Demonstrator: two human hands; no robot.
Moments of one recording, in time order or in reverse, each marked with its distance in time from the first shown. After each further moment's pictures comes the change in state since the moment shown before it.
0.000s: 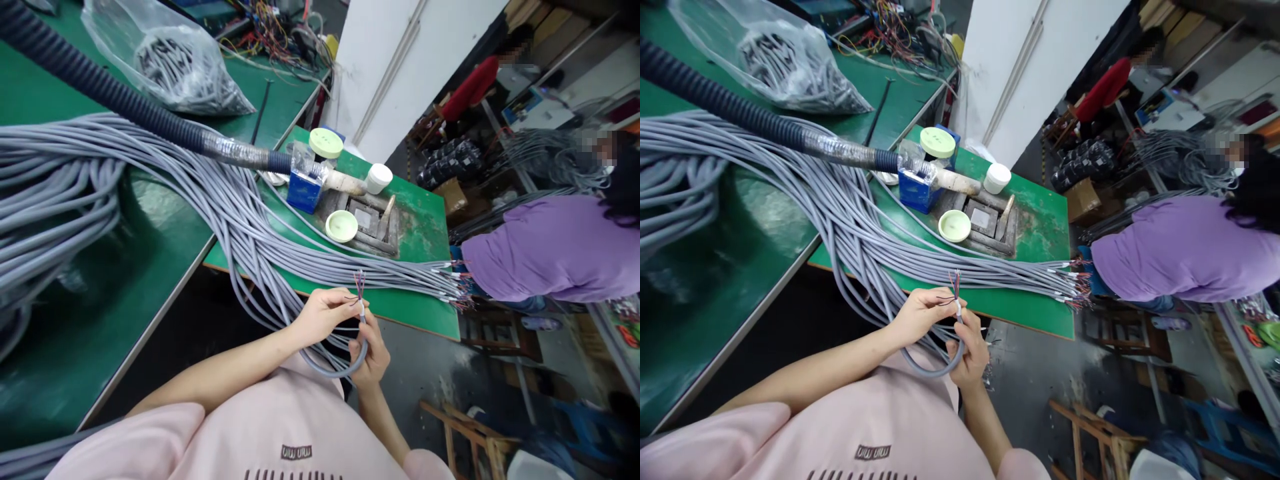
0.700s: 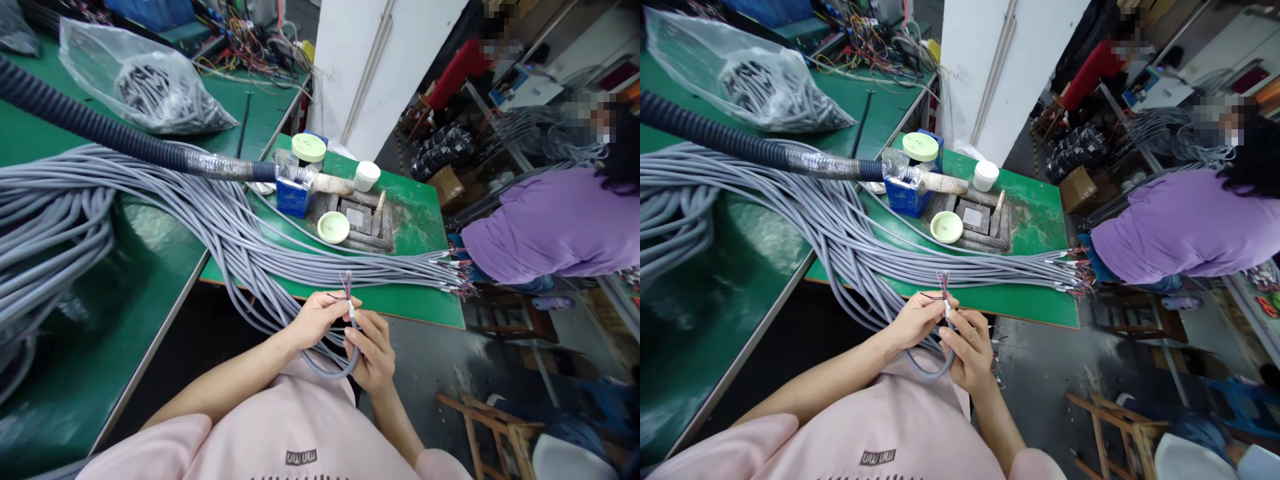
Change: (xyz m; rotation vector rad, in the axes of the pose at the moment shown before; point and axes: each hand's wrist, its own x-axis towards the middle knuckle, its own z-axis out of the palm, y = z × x) left_hand 0.000 -0.013 -0.005 -0.316 -0.040 -0.239; right_hand 0.021 -0.015 -0.013 -0.120 -0.124 -0.172
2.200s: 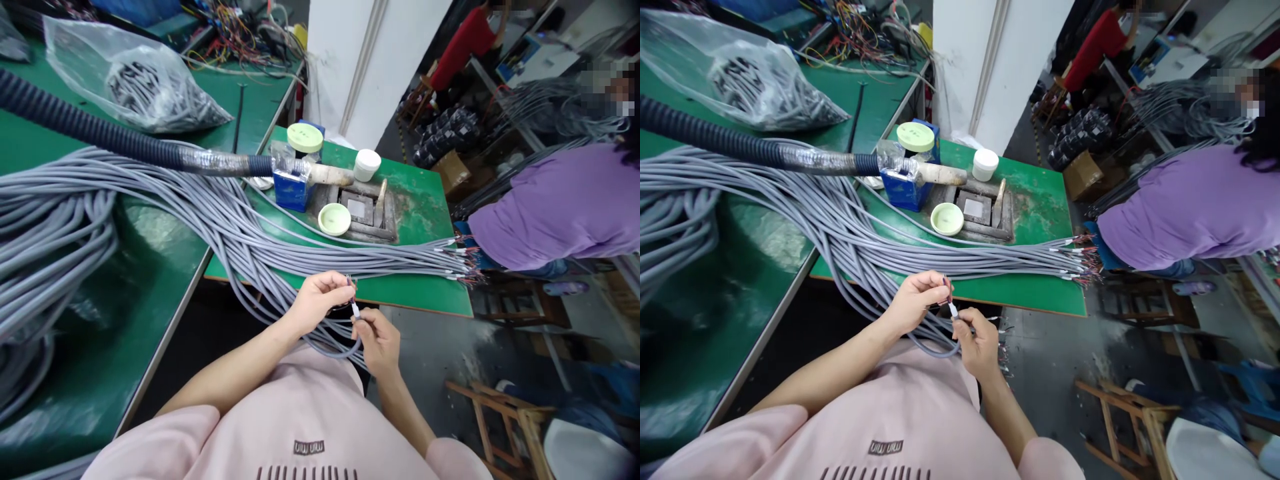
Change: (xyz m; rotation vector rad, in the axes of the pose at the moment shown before) left_hand 0.002 0.026 0.008 0.095 0.120 0.047; right_hand 0.000 -0.010 0.000 0.363 -0.102 0.624
